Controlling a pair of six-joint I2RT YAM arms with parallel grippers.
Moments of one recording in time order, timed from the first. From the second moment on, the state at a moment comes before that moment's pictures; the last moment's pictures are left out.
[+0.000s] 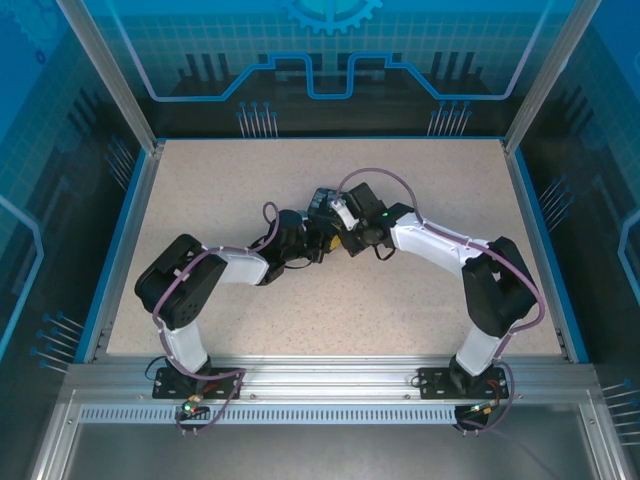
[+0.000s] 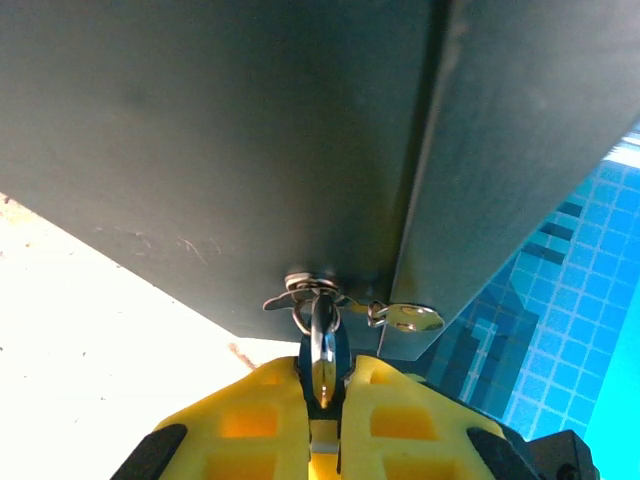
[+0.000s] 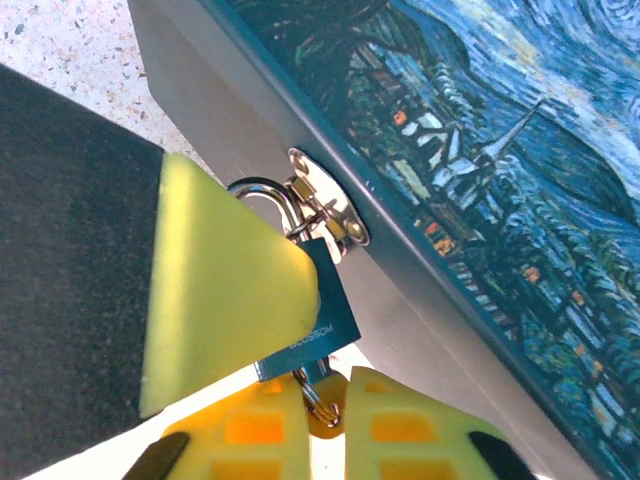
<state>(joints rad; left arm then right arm) -0.57 1.80 0.78 0.63 0.33 -1.66 0.62 1.72 1.23 -0.56 0.03 0.01</state>
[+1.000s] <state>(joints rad) -0.57 1.78 0.77 0.54 0.35 -1.54 0.40 1.64 1.02 -0.34 -0.47 0.30</state>
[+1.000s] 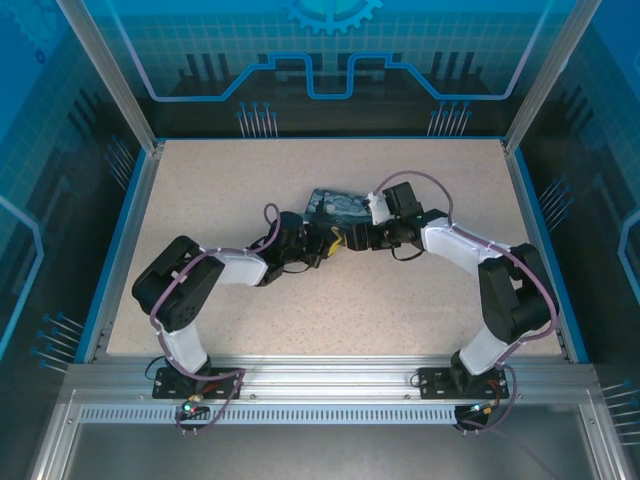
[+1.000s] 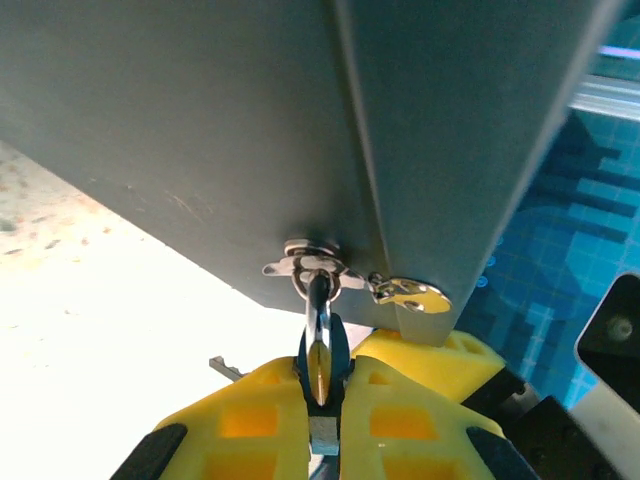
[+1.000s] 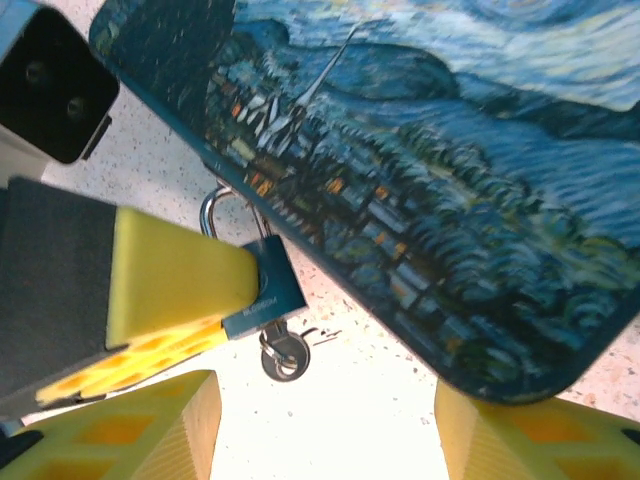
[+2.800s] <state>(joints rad) -0.42 1.51 0.82 0.09 0.38 -1.10 0.35 1.75 0.91 0.05 -0.45 0.66</state>
